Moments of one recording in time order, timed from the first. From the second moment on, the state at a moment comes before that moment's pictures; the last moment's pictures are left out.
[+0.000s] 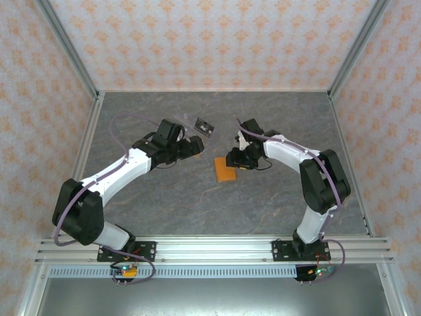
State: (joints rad) left arm -0.45 1.46 1.05 -0.47 0.08 -0.78; right arm 0.46 1.76 1.17 -0.64 -0.33 0.46
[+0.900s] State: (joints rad) left arm -0.54 1.63 0.98 -0.33 0.18 -0.86; right arm 0.55 1.89 1.23 -0.63 -0.38 0.45
